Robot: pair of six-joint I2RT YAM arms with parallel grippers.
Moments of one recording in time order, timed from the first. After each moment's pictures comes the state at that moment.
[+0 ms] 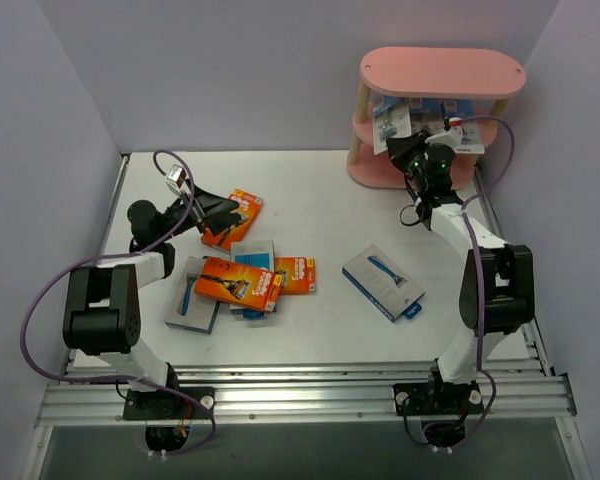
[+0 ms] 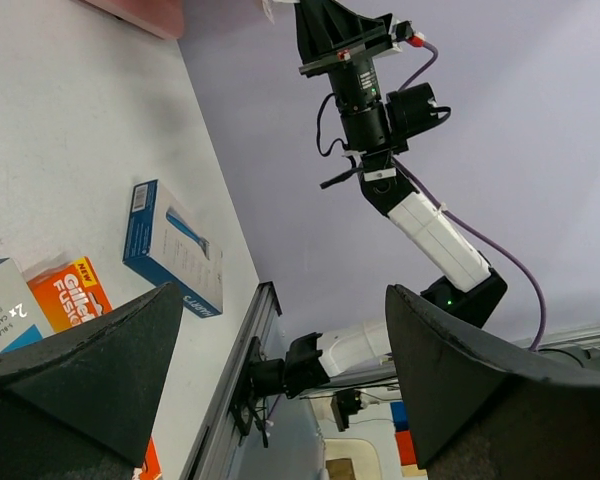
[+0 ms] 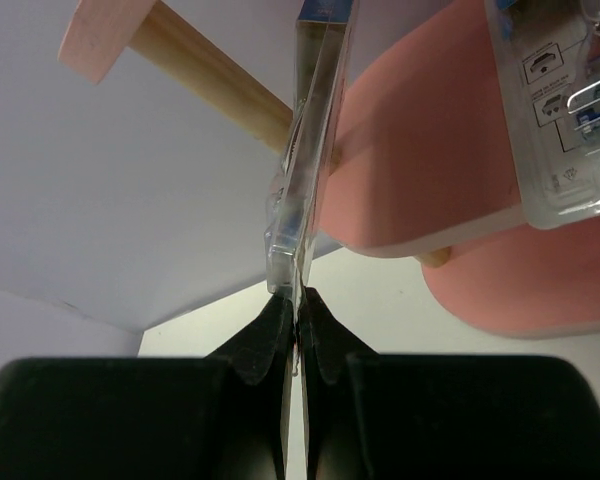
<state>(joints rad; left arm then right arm) 0.02 1.65 0.77 1.07 1.06 -1.46 0.08 1.72 1.18 0.52 -0.07 0.77</state>
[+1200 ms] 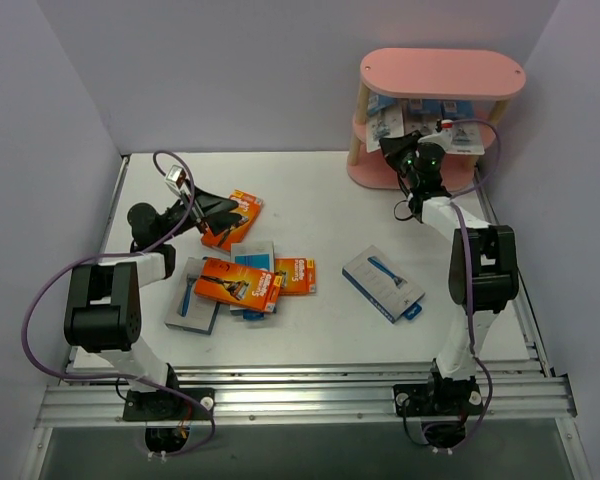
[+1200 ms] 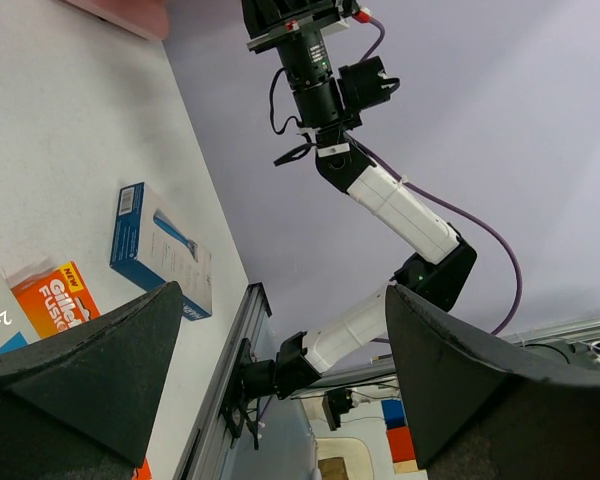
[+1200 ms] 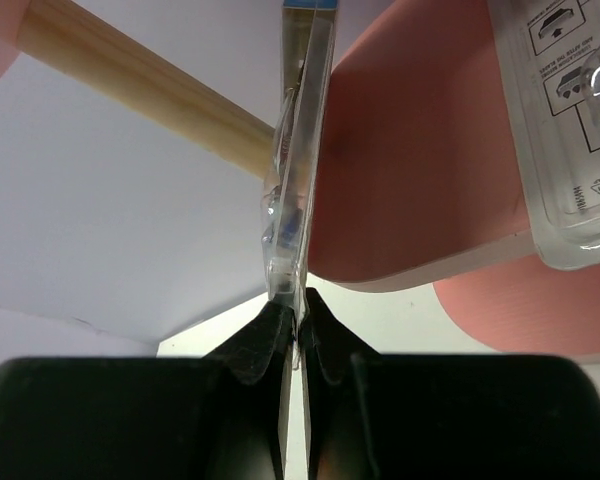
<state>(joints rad) 0.02 1.68 0.77 1.17 1.06 -1.54 0.07 1.92 1.30 0.59 -0.10 0.86</state>
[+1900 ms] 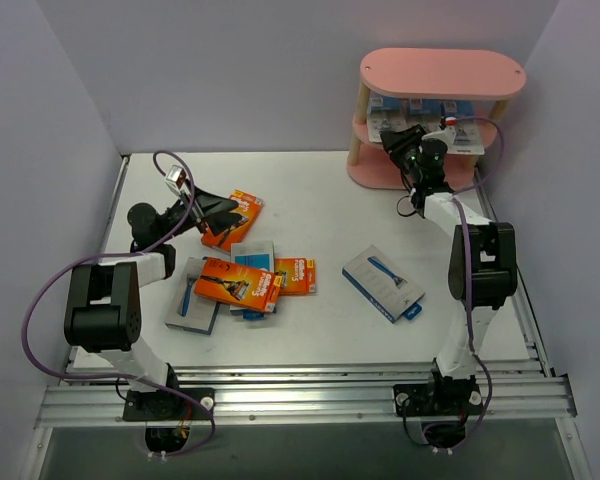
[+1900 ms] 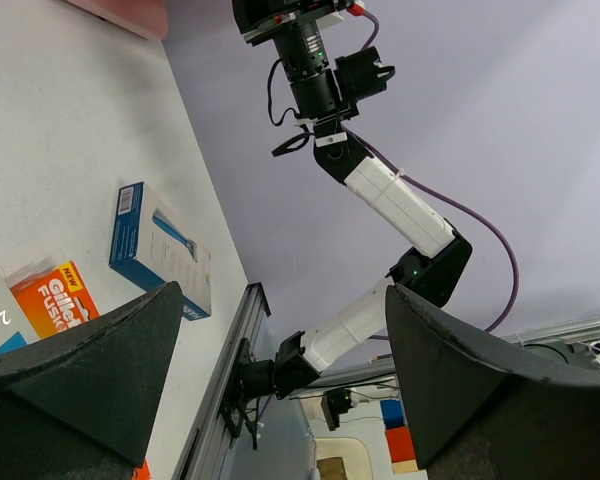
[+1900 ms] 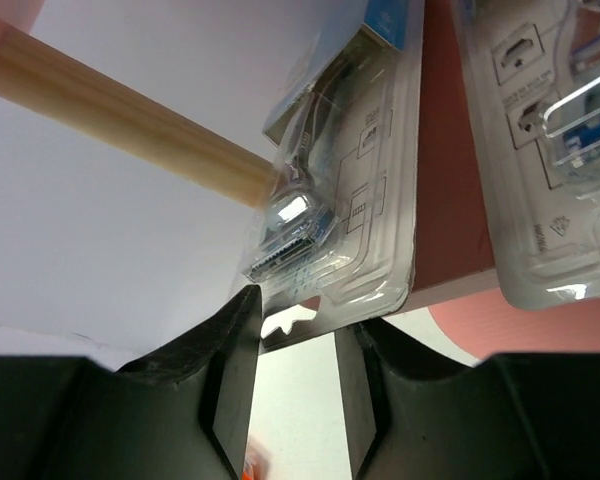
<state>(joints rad) 0.02 1.68 0.77 1.17 1.06 -1.54 0.05 1.96 1.36 0.55 -0.10 0.89</state>
